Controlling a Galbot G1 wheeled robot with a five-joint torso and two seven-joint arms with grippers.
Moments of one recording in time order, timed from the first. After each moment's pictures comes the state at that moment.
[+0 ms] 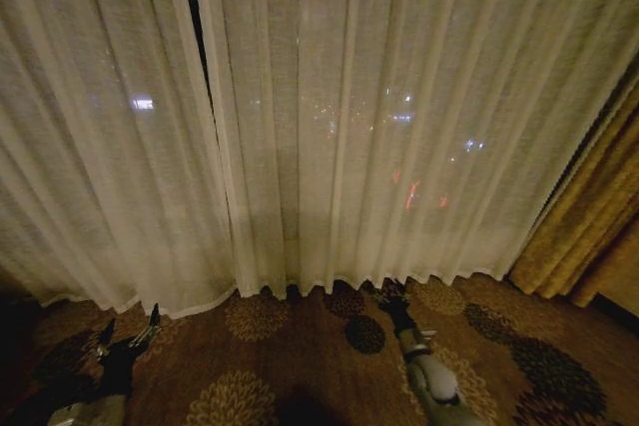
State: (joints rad) left arm 1.66 -1.41 -0.94 -2.00 -0.52 -0.20 0.03; right arm -1.21 1.34 0.48 1.61 0.30 0.17 -0.05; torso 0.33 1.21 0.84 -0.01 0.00
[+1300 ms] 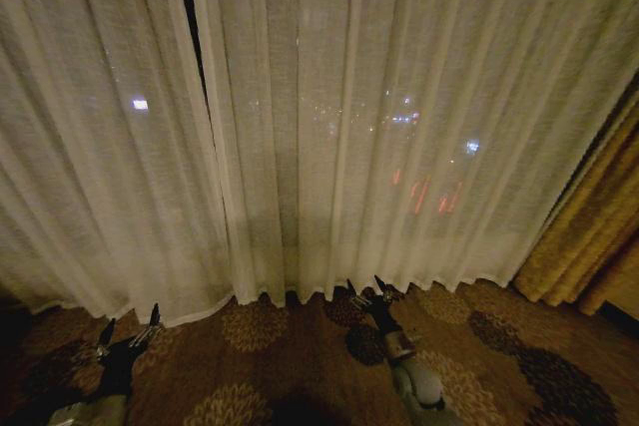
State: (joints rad) left arm 1.66 -1.41 -0.94 -2.00 -0.52 -0.20 0.03; right arm -1.26 1.40 0.45 1.67 0.28 0.22 -0.18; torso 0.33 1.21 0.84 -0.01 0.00
